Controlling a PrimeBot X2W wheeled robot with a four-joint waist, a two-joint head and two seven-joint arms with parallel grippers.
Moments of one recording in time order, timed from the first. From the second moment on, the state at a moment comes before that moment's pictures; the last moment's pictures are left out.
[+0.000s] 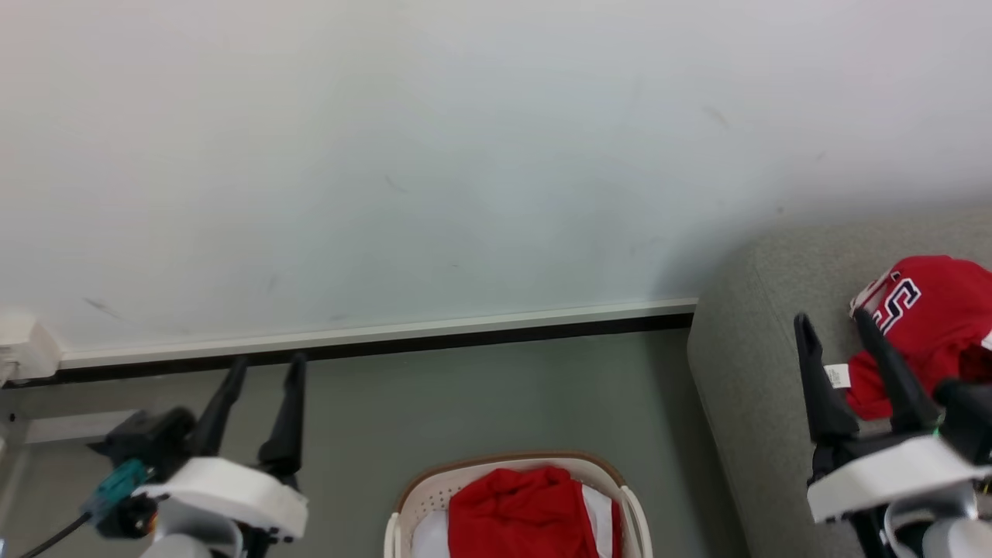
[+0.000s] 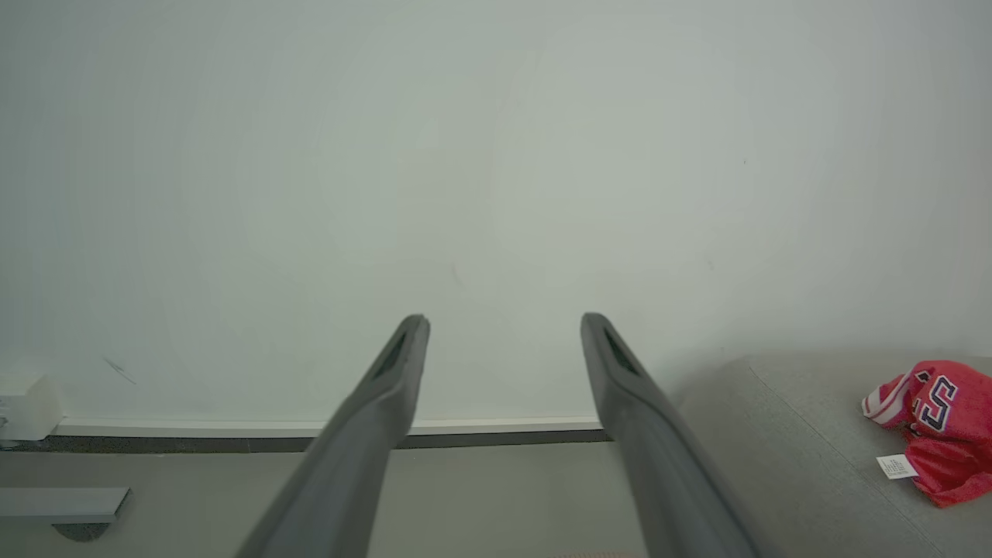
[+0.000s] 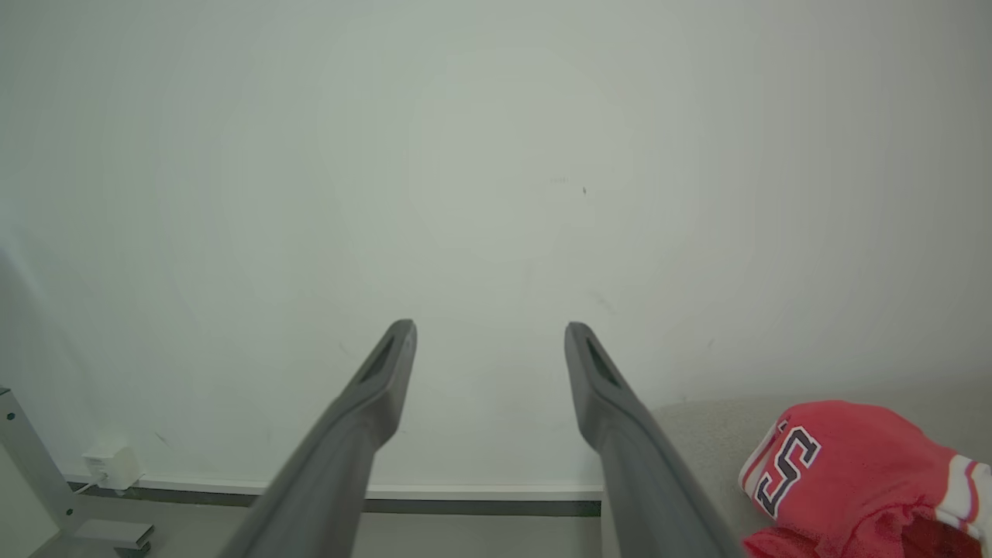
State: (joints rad) left arm -0.26 0.43 -0.43 0.18 -0.69 0.16 -0.26; right arm -0.21 -0.12 0.06 0.05 0.37 0.13 -0.01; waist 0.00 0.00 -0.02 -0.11
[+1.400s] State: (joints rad) left arm -0.01 0.11 0.03 0.24 -0.25 -0.07 -0.26; right arm -0.08 -0.05 0.12 0.27 0.25 0.13 -0.26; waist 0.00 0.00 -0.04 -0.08
